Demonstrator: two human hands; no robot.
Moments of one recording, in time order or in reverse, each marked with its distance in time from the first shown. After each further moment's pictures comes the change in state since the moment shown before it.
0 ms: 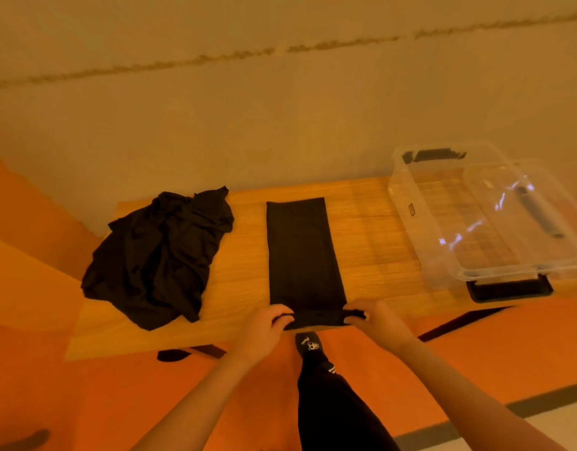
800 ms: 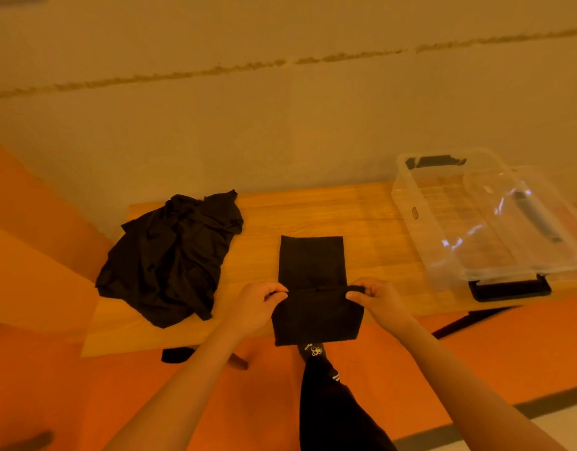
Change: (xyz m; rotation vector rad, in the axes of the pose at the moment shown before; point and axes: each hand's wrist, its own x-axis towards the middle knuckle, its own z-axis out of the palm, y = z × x) left_hand 0.007 0.007 -0.053 -0.013 0.006 0.055; right_hand 0.005 -0.050 -0.016 0.487 0.083 0.192
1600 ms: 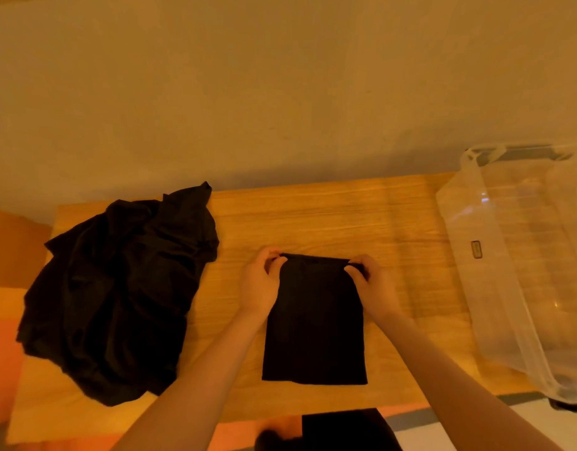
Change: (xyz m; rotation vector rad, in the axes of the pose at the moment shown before) left_hand 0.207 -0.039 0.025 -0.330 0.317 -0.259; right_hand 0.208 0.030 -0.006 -0.181 0.184 0.075
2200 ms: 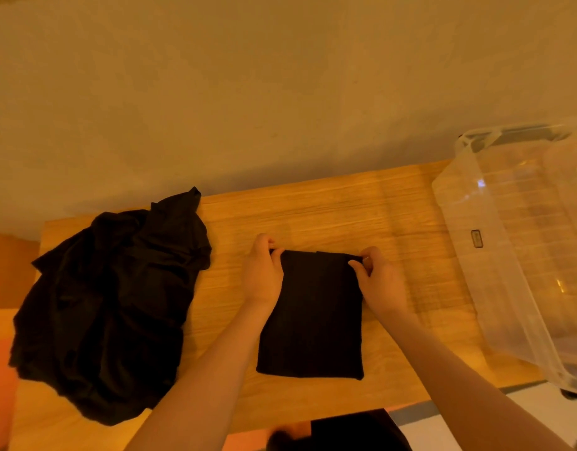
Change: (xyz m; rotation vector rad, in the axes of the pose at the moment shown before) left_hand 0.024 -0.003 0.018 0.288 0.078 0.083; right_hand 0.005 0.006 -0.002 -0.196 0.135 -0.027
